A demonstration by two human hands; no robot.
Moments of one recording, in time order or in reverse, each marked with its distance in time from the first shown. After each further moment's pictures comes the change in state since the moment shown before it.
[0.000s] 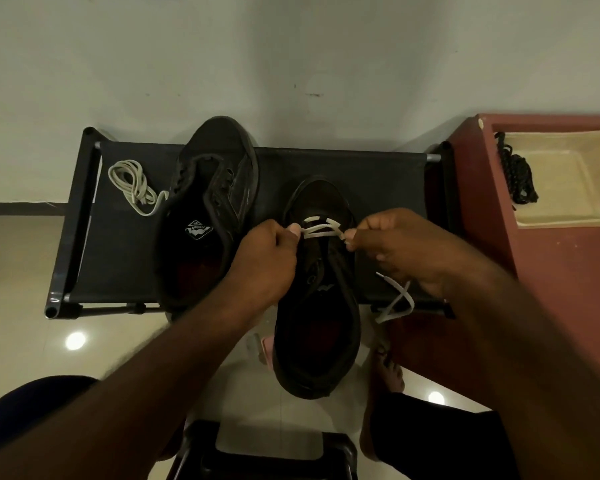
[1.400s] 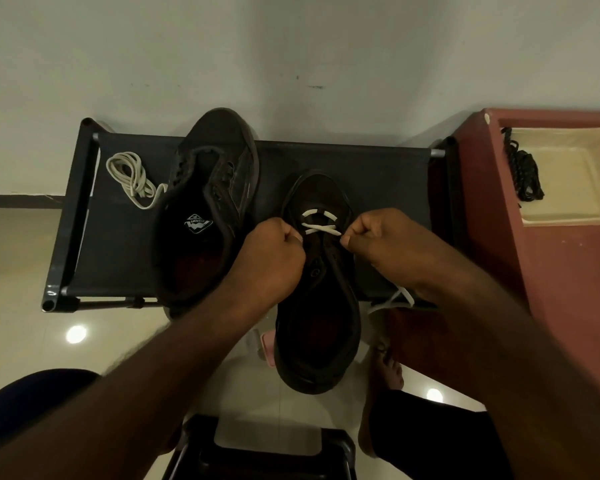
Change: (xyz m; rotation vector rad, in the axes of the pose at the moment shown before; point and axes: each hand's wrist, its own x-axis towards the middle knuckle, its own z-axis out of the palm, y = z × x) left_hand 0.005 -0.002 0.004 0.132 -0.023 0.004; right_hand 0.010 0.009 0.015 -0.207 0.078 -0.123
